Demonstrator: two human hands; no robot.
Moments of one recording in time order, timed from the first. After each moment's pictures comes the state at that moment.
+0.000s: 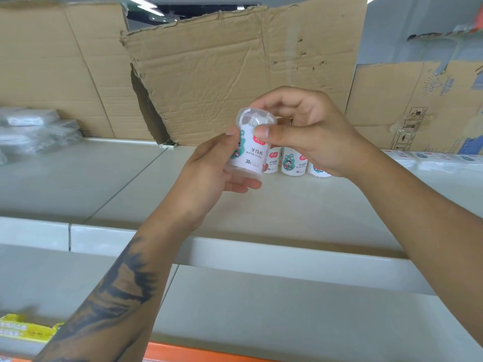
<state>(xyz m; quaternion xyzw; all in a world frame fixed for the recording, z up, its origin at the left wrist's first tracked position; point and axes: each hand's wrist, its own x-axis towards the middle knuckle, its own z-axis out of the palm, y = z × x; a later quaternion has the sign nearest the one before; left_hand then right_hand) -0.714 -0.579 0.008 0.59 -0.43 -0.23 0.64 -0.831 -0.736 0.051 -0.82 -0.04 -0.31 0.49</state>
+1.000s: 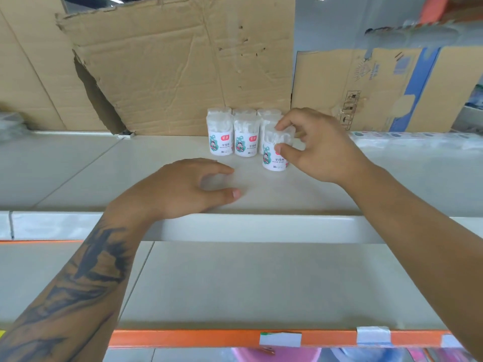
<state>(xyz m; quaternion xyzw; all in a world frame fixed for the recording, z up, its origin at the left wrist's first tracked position) -0.723 -0.585 -0.015 0.76 -0.61 -0.09 0.19 -0.927 -0.780 0.004 -0.90 0.19 -0.38 0.10</state>
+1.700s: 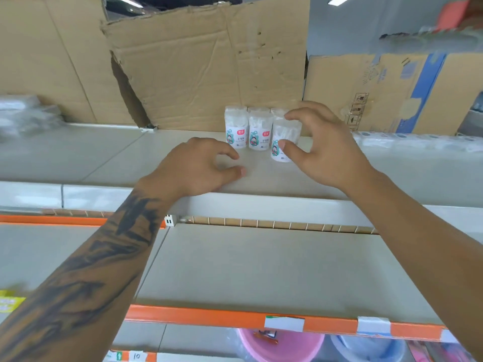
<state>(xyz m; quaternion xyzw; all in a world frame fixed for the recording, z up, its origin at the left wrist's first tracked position) -0.726 -0.576 -0.010 0.77 -0.58 0.03 0.25 -0.934 -0.744 -0.002 -0.90 0.21 -0.38 0.06</state>
